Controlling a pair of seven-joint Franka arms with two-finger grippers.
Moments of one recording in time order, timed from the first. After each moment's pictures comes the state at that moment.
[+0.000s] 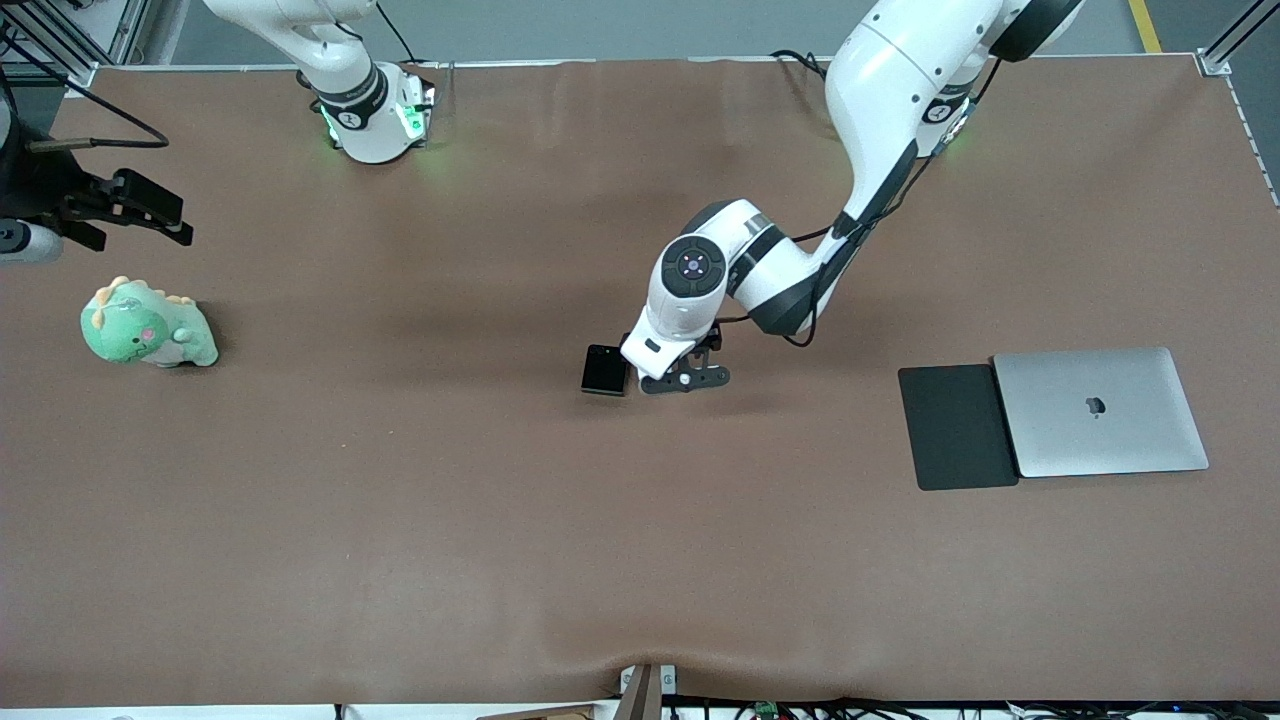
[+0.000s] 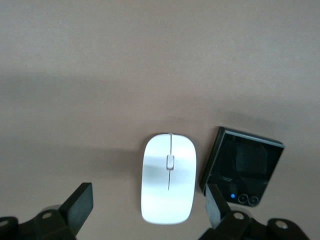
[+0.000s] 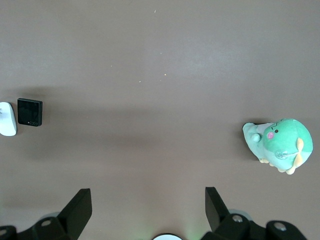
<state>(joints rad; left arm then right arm) -0.52 0.73 -0.30 -1.56 0.14 2.27 -0.96 0.01 -0.04 0.01 -1.56 0.05 1.45 -0.01</state>
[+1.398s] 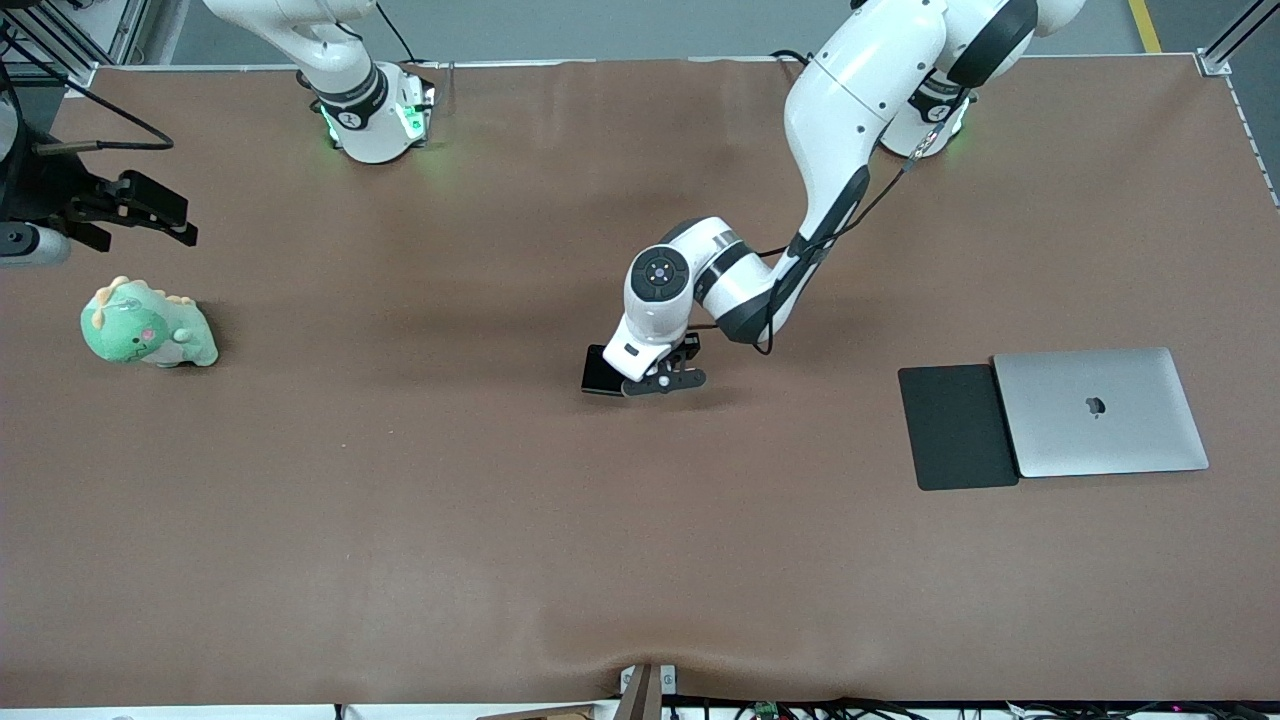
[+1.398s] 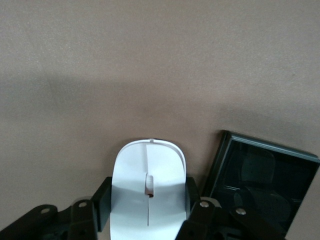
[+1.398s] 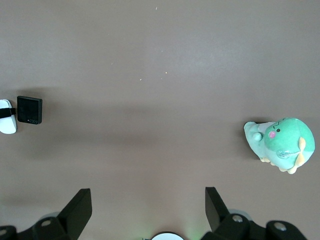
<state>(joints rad) -0.63 0.83 -0.23 -1.52 0.17 2.33 -1.02 0.02 -0.03 0.00 -1.56 0.05 1.45 -0.01</state>
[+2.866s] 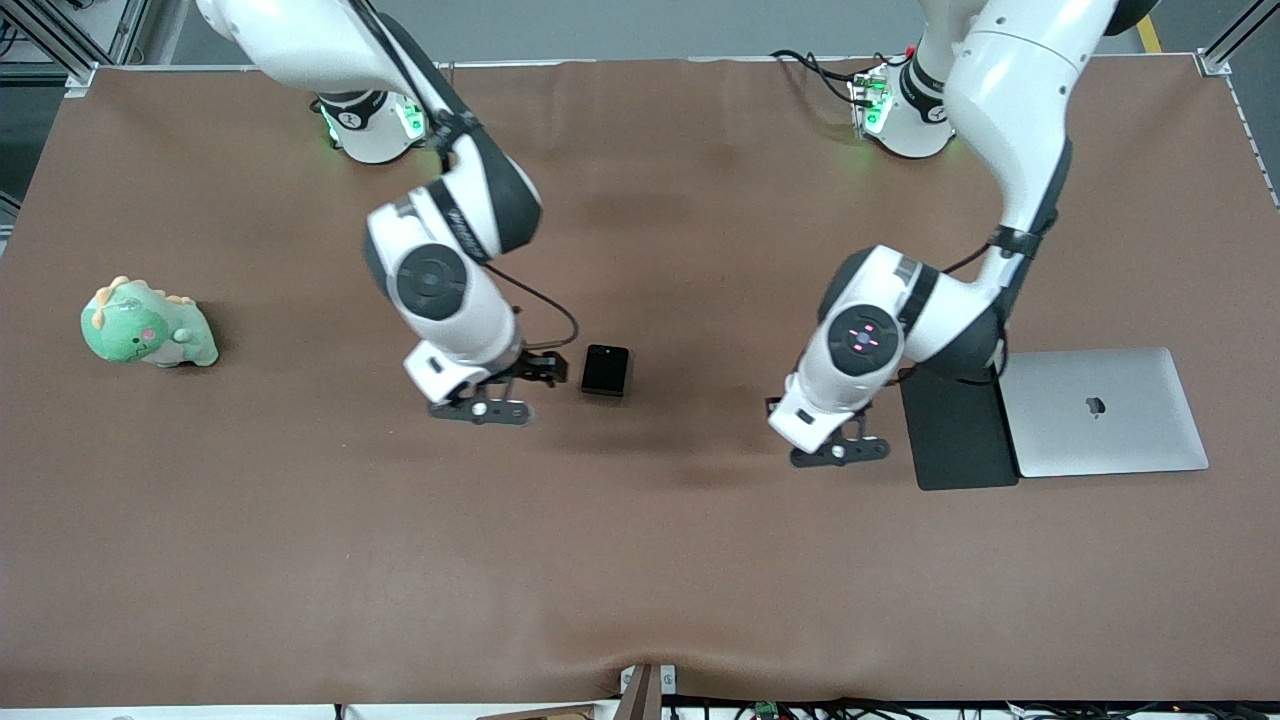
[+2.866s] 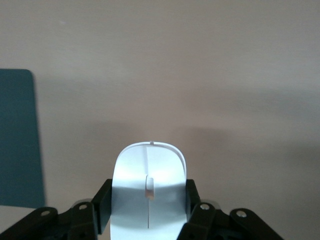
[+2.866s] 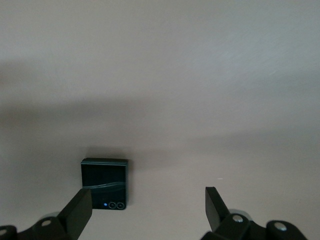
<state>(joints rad) -0.24 0.59 -0.22 -1.61 0.19 2.12 -0.59 0.55 0.55 0.01 -1.58 0.05 2.08 0.63</state>
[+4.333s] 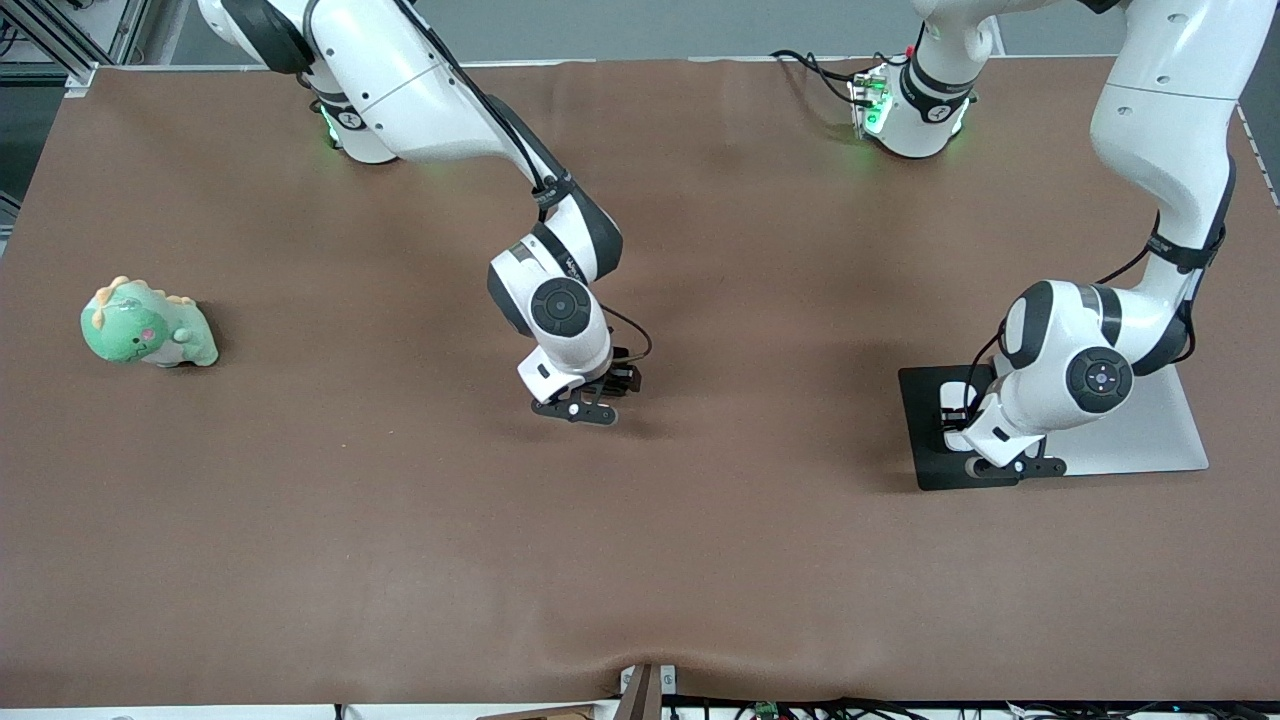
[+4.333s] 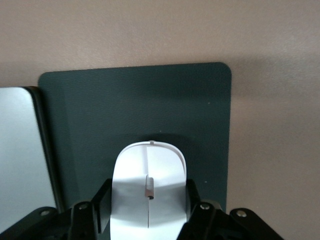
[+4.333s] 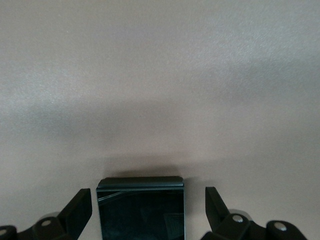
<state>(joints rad) 0.14 0.58 -0.21 -1.87 0.20 2.34 -0.18 0.67 0.78 0.01 -1.55 0.05 2.31 0.81</state>
